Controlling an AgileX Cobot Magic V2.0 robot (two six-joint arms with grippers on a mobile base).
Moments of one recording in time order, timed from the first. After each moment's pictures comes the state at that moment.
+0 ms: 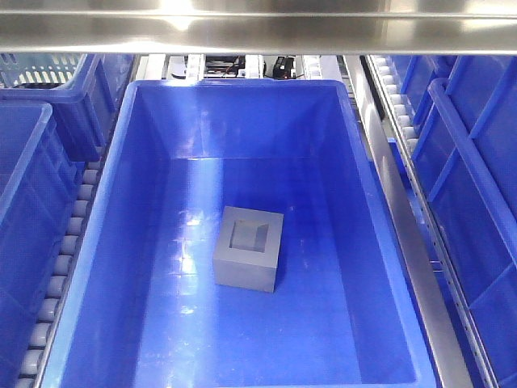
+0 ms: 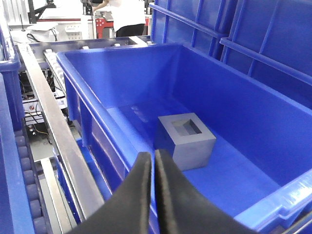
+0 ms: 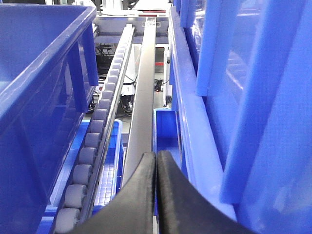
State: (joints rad) left arm -0.58 -0.02 -0.39 0.12 0.62 -0.21; right arm 0.02 -0.01 0.03 -0.06 0.17 0.04
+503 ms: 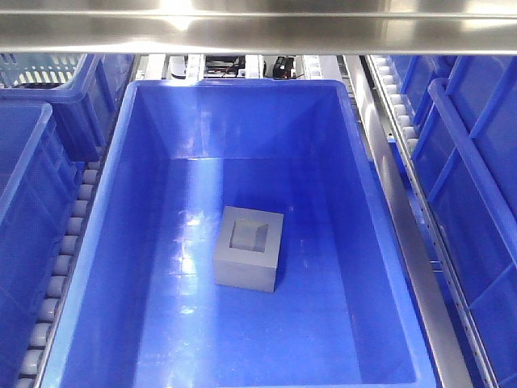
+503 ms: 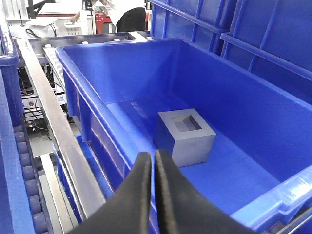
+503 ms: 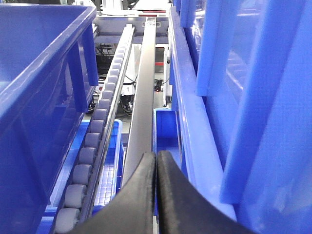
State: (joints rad) left arm -0.58 -0.02 -0.39 0.12 0.63 -0.21; right arm 0.02 -0.01 0.03 -0.06 0.17 0.04
